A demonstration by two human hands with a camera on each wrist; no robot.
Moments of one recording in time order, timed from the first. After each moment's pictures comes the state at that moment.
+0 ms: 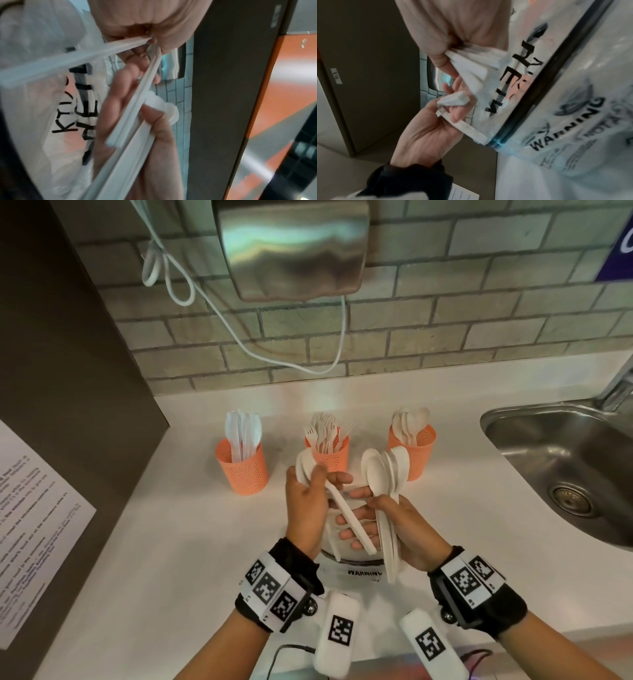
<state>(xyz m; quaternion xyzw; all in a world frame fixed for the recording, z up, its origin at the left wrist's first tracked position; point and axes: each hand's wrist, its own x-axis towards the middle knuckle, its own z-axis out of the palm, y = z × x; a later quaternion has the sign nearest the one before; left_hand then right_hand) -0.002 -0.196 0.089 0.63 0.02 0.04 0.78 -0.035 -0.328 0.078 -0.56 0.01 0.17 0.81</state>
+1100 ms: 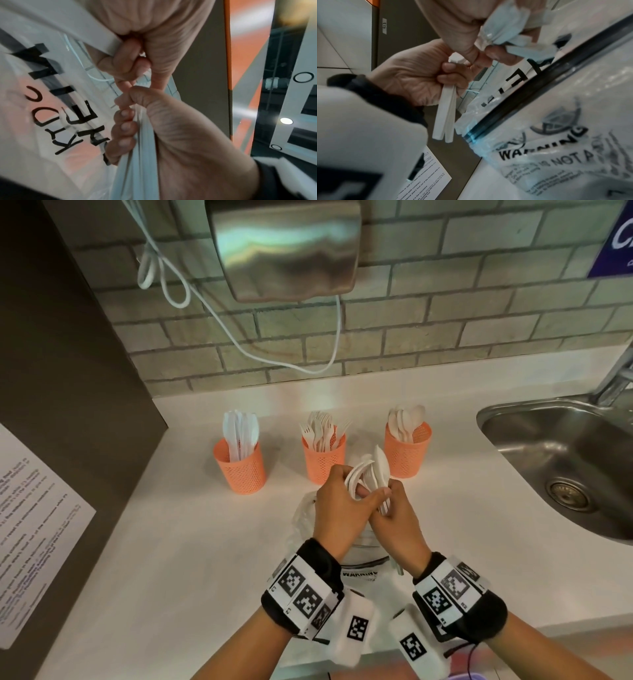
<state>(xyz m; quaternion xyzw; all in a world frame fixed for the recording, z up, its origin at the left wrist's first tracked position) -0.015 -0.226 0.083 0.81 -0.07 0.03 0.58 -0.034 -0.318 0.052 -0.79 0.06 -0.12 0.59</state>
